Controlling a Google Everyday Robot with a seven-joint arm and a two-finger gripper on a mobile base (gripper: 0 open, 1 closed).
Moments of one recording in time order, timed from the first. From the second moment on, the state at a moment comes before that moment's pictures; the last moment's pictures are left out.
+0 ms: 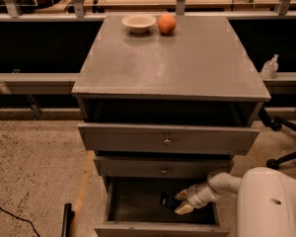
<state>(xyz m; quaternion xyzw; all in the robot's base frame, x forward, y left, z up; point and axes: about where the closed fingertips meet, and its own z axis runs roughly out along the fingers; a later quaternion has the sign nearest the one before) 0.538 -0.155 0.217 -0.61 0.72 0.23 0.23</state>
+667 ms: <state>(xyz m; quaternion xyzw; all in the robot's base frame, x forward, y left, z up) 0.533 -0.169 0.233 -0.58 0.75 0.21 0.25</state>
